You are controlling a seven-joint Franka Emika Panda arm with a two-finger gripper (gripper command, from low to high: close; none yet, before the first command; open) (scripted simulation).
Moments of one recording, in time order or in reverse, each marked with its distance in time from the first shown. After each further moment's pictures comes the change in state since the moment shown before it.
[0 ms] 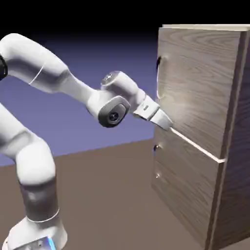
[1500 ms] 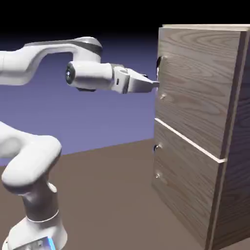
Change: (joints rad) arm -0.557 -0.465 0.679 0.182 1.957 -0.097 -1.321
